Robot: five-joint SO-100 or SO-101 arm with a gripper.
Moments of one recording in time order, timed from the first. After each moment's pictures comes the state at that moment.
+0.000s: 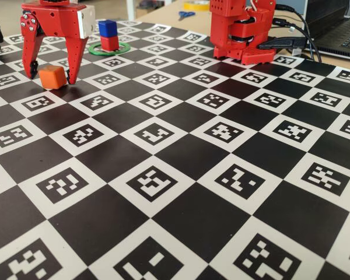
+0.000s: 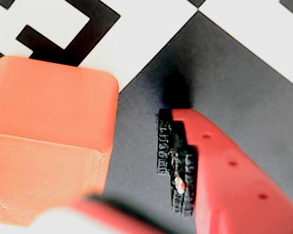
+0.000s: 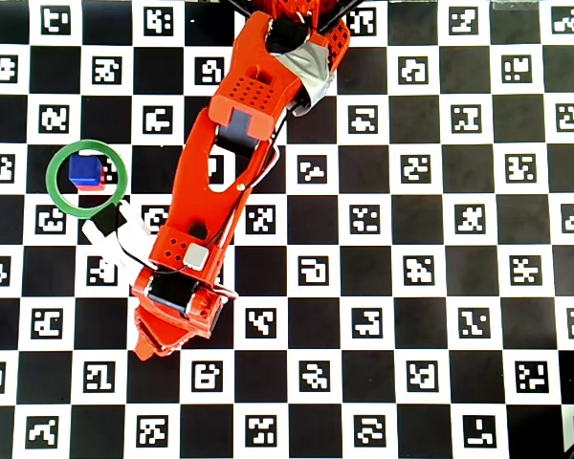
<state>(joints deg) 23.8 33.5 32.8 83.9 28.3</state>
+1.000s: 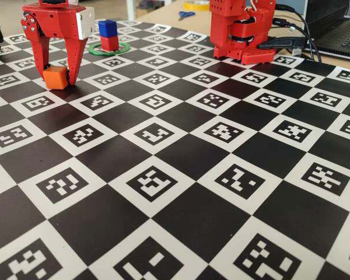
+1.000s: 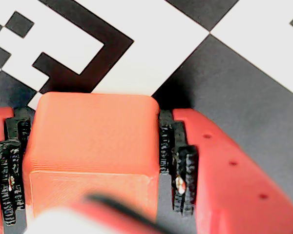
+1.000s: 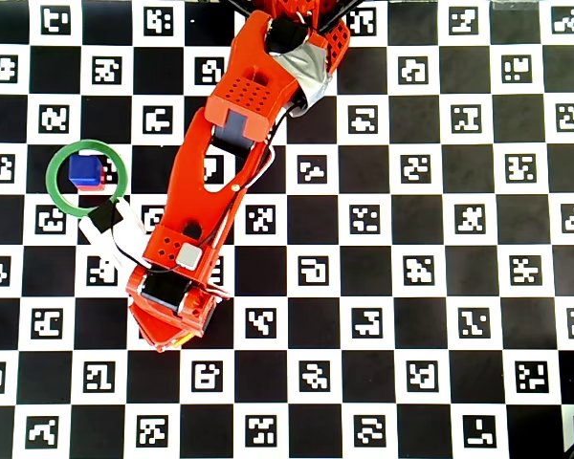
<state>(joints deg) 24.9 33.5 32.8 83.8 28.8</state>
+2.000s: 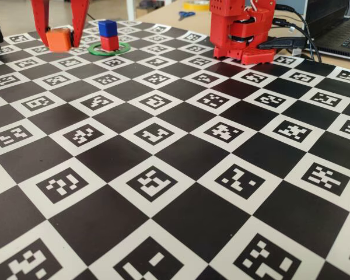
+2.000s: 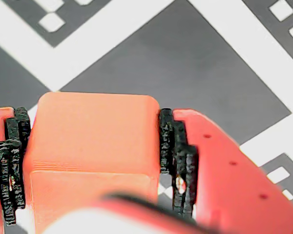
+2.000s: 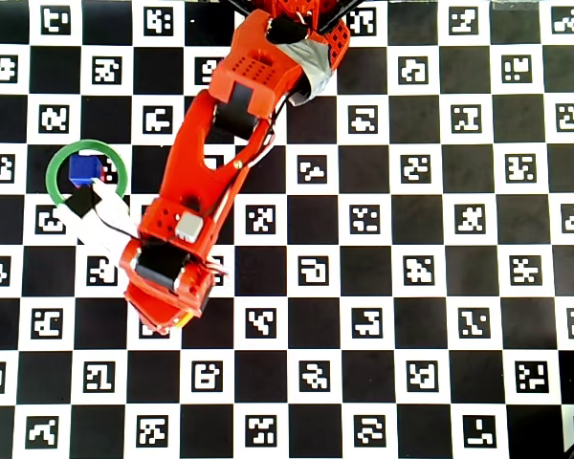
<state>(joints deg) 28.0 48.9 33.3 96.1 12.3</state>
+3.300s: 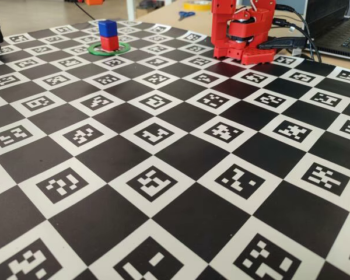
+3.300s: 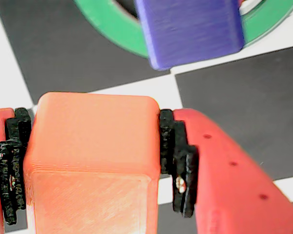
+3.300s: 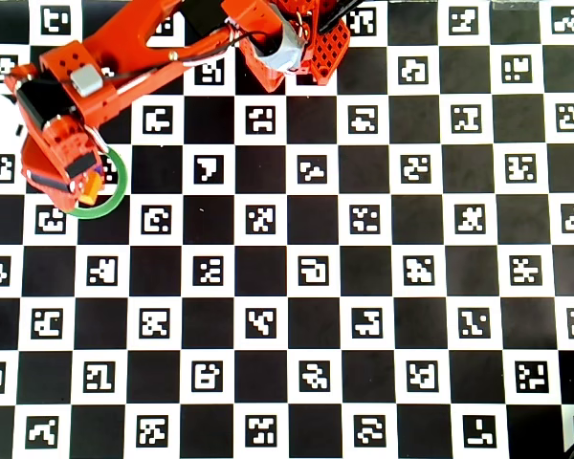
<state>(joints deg) 57.6 71.9 59.3 93.4 -41.5</state>
